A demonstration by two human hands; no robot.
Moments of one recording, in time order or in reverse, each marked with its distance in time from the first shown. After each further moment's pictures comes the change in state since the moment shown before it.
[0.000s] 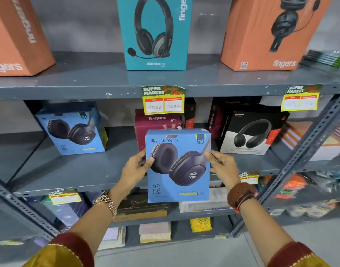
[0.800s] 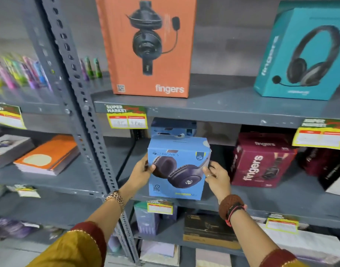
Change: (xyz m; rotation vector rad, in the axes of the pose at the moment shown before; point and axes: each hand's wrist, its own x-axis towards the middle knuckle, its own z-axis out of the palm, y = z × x) left_hand -0.004 -0.120 -0.312 -0.050 0.197 -0.016; right_hand -0.045 -0.111 0.336 0.051 -0.200 -0.095
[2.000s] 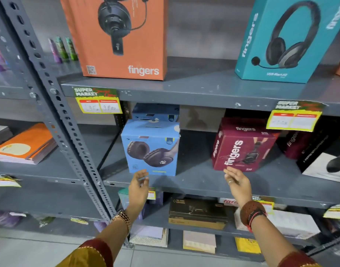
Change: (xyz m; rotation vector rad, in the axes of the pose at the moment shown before) left_hand -0.054 -0.046 0.097 -0.171 0.337 -0.217; right_hand -0.010 0.083 -0.106 0.031 0.134 0.096
